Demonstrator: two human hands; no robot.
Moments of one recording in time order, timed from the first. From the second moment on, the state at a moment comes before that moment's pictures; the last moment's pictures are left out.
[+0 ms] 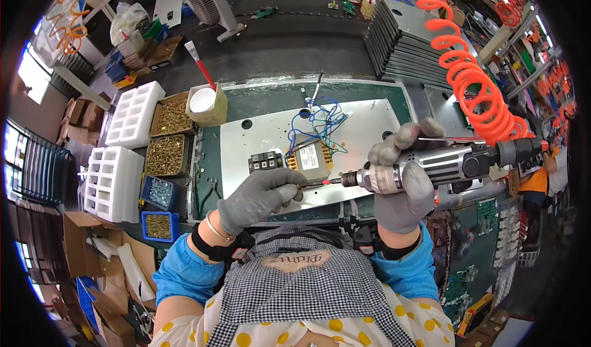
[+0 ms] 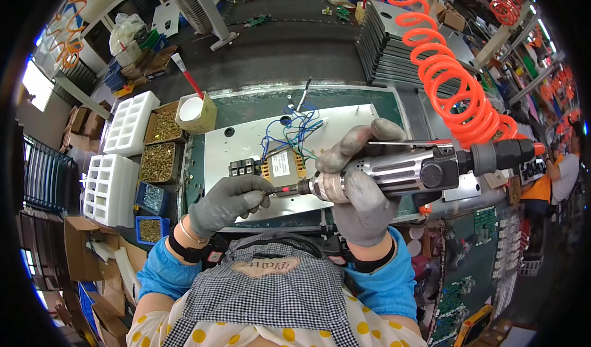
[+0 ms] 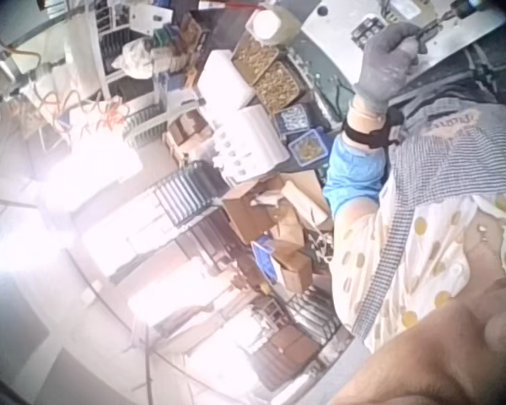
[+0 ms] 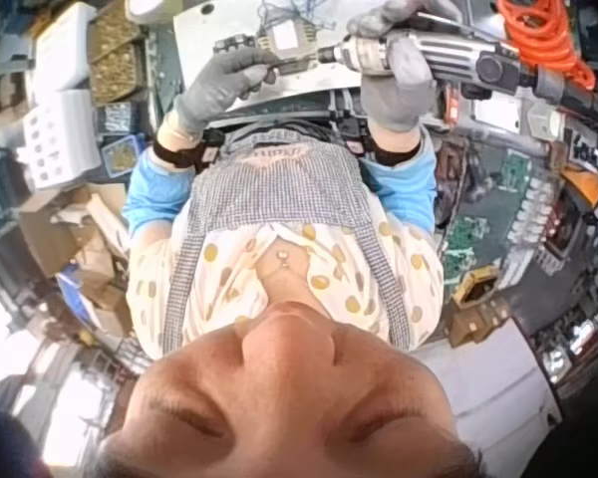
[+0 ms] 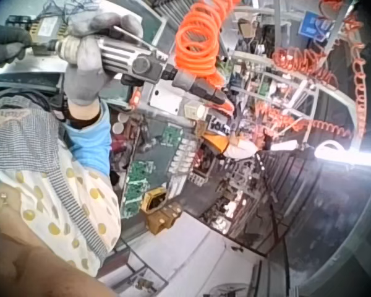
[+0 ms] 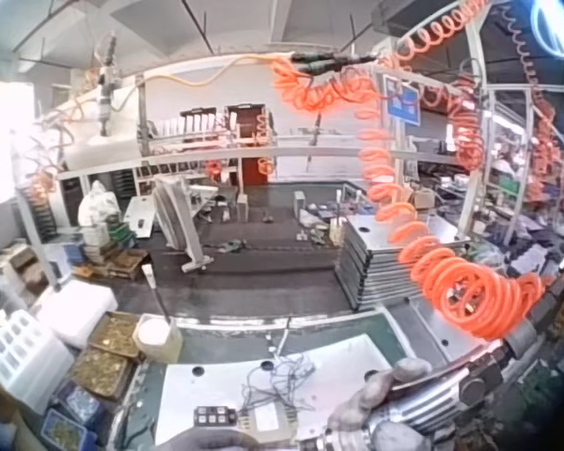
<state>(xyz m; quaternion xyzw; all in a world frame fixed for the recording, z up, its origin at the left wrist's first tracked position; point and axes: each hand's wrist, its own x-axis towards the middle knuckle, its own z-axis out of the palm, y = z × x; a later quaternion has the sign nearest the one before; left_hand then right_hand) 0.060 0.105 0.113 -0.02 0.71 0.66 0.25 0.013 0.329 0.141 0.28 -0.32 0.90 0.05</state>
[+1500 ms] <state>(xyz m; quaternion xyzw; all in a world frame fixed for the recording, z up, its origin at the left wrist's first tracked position) -0.009 0.112 0.091 -0.07 0.78 0.56 0.26 -0.085 0.301 0.092 0.24 -0.61 0.75 0.04</state>
